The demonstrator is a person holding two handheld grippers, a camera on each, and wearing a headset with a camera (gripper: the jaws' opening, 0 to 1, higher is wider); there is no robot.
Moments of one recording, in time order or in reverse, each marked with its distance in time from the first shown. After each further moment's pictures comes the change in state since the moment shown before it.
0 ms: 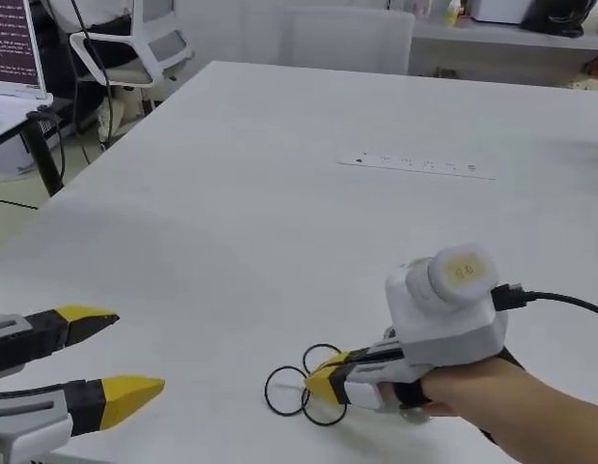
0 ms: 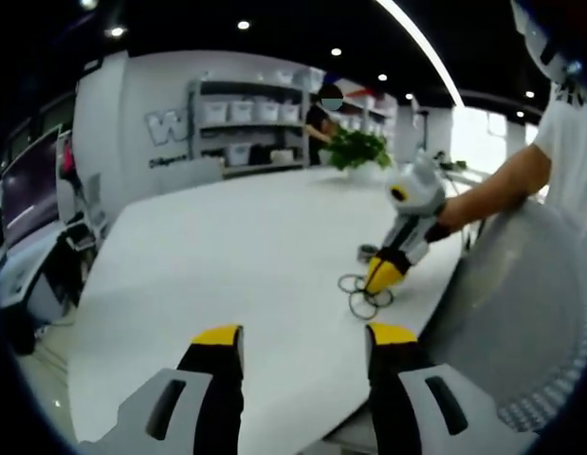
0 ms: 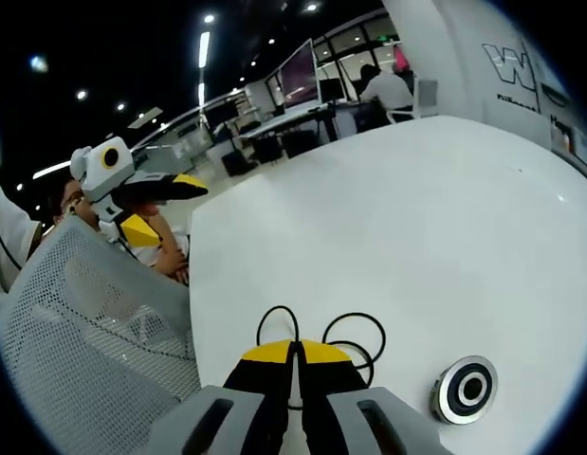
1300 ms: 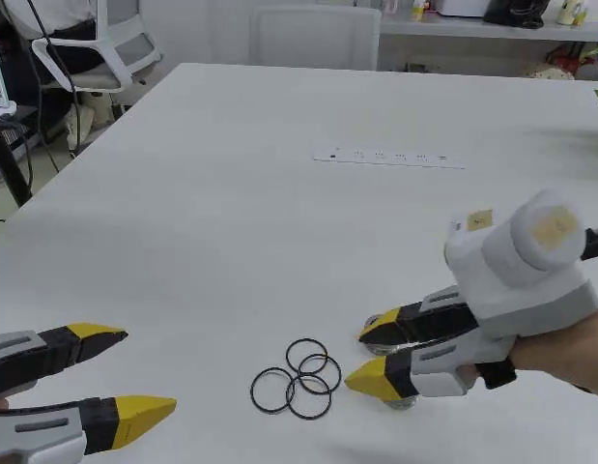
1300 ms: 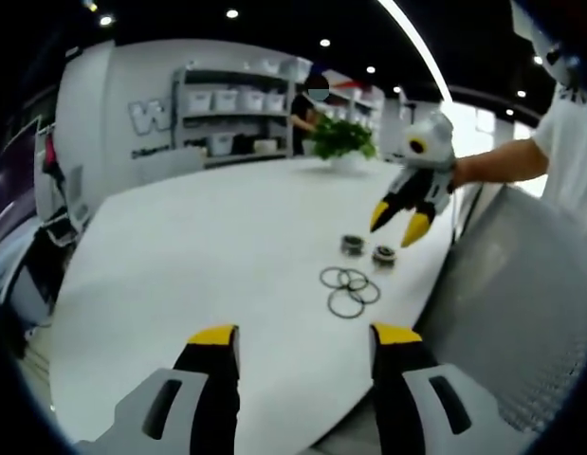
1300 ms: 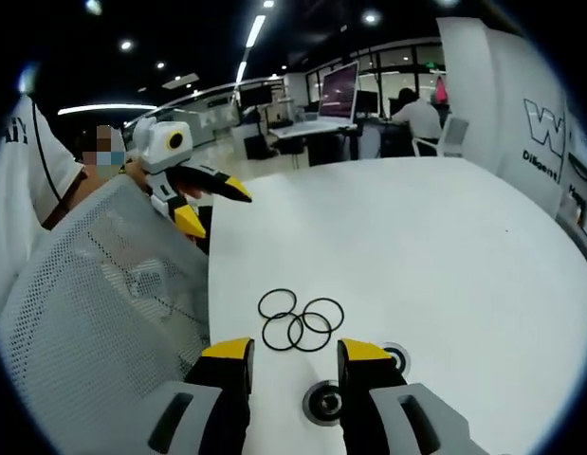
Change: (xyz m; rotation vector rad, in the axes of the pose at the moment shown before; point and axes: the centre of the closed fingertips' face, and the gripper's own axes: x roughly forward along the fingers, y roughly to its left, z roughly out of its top) left arm 0.020 -0.019 -0.008 0.002 0.048 -0.083; right arm -0.086 -0.002 -0.001 -0.256 0.029 -0.027
